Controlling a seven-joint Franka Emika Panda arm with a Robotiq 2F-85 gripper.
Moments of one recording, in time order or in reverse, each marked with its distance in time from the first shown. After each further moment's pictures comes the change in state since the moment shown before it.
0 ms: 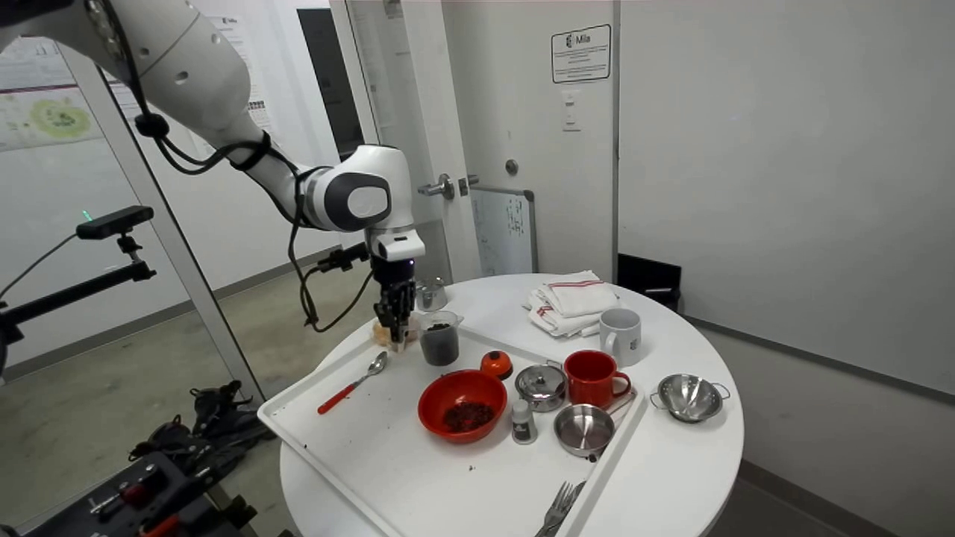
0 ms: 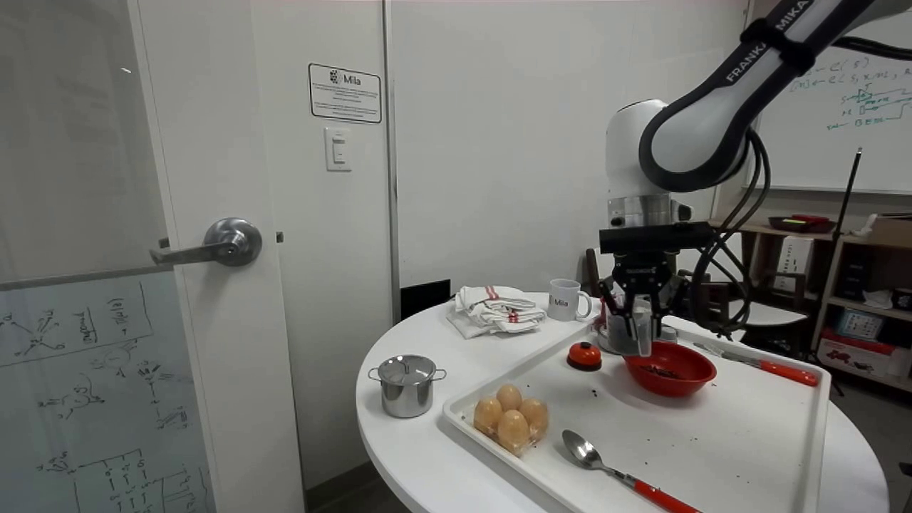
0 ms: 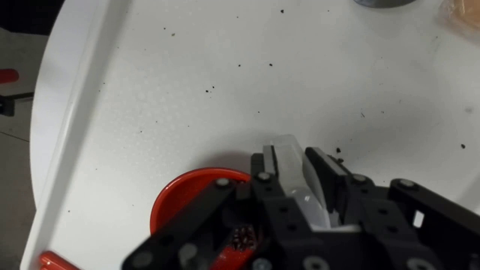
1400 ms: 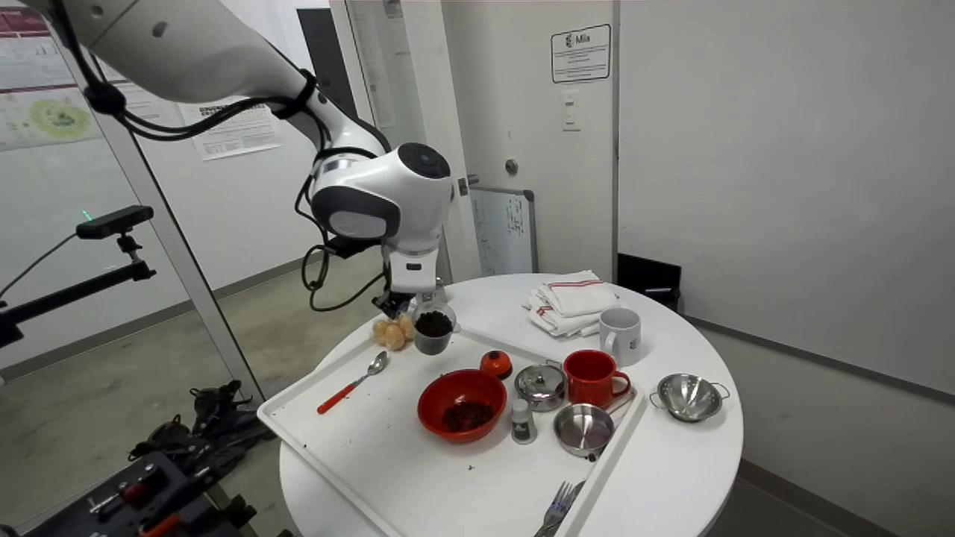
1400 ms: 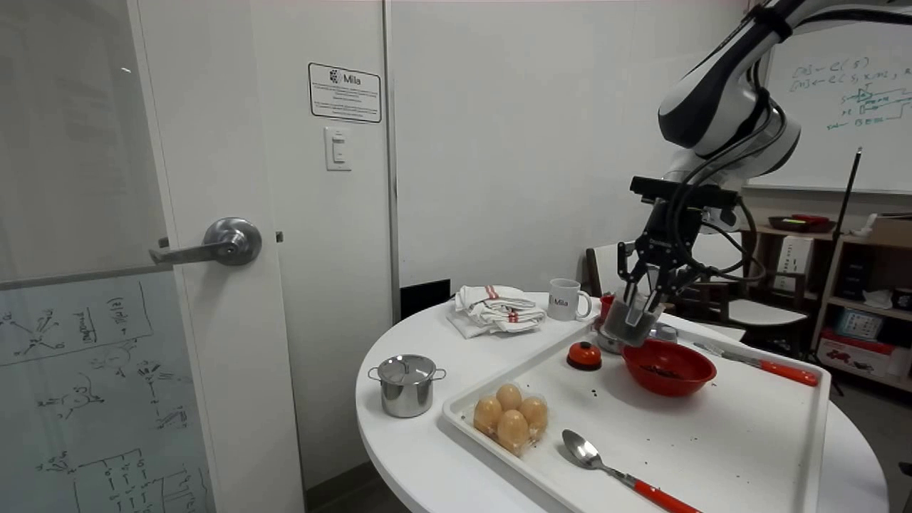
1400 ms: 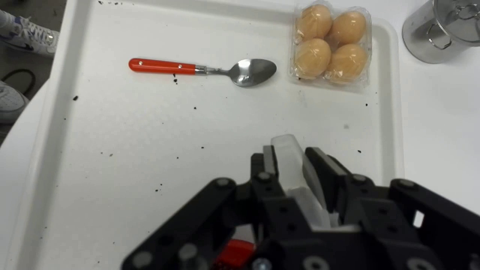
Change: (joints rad) arm -0.299 -0.119 0.139 -0.129 0.765 0.015 -0.449
